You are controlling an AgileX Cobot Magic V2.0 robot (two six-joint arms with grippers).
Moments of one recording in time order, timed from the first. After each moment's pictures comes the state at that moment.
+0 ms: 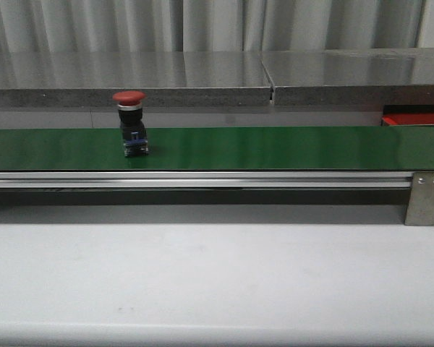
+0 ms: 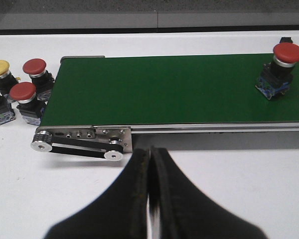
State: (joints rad) left arm 0.00 0.64 -0.58 -0.13 0.53 0.10; right arm -0.56 1.67 -0.98 0.35 0.63 -0.35
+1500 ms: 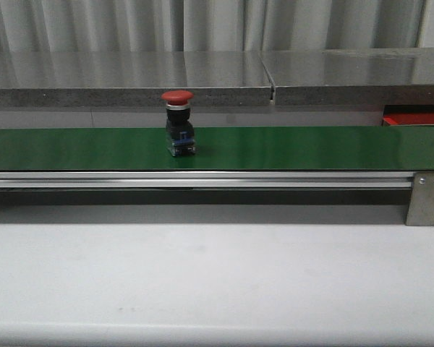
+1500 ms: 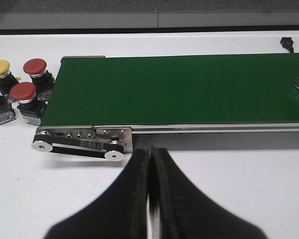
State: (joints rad) left arm 0.00 0.64 -0.58 -0.13 0.53 0.10; right arm -0.21 1.39 -1.07 0.36 0.75 -0.43
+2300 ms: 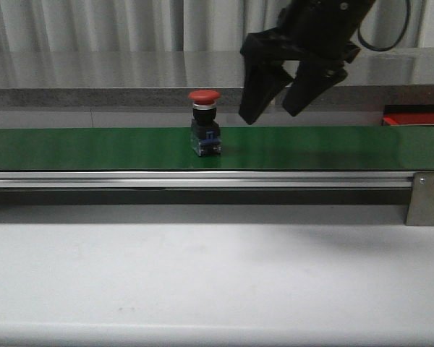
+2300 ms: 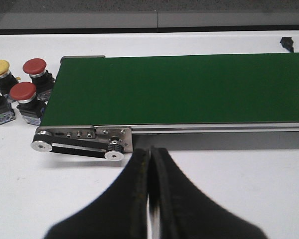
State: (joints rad) left arm 0.00 0.64 -0.58 -0.13 0.53 0.10; right arm 0.36 1.83 -1.49 0.36 0.79 -0.43
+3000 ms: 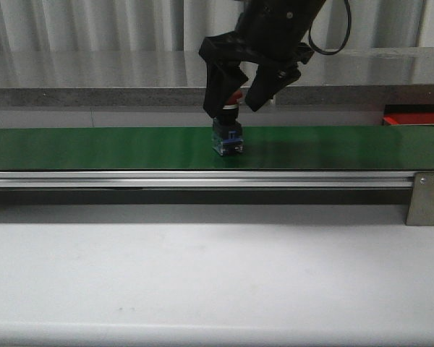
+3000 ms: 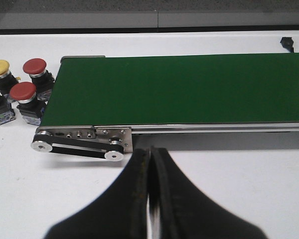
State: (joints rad) left arm 0.00 0.64 -0.58 -0.13 0.53 0.10; right arm 0.39 1.98 -1.69 0.37 0.81 -0.40
